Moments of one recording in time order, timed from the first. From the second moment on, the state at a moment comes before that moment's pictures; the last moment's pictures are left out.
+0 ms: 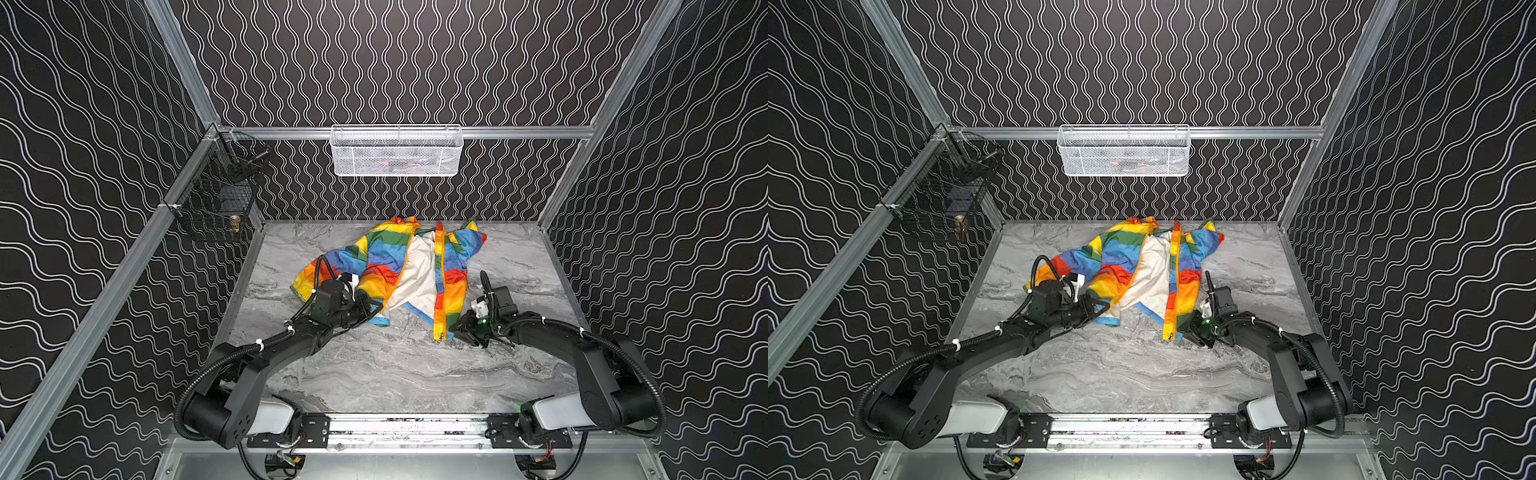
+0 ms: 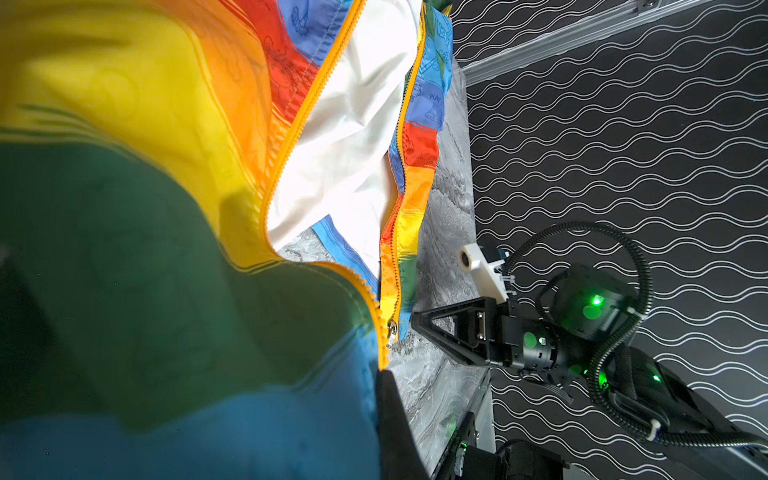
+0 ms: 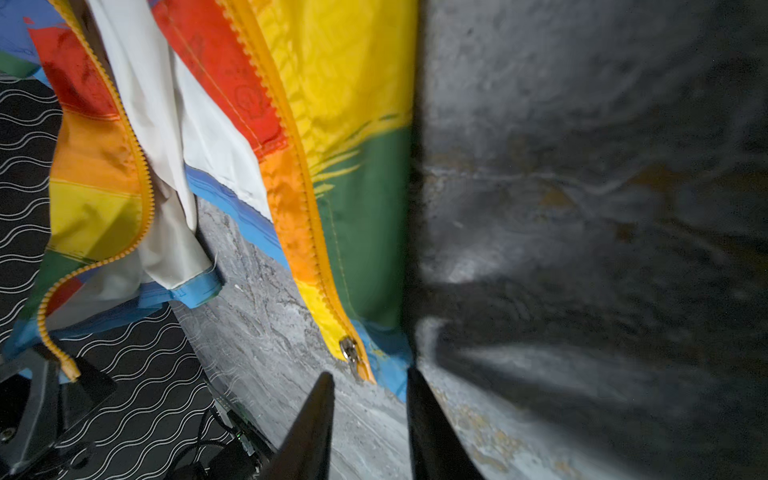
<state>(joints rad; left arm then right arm) -0.42 1.36 0.55 0.29 0.51 -0.93 0.27 1.45 0.59 -0.22 -0.54 0.84</state>
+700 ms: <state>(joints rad) -0.42 1.39 0.54 0.31 0.51 -0.93 0.27 1.55 0.58 -0.05 -0.61 0.85</state>
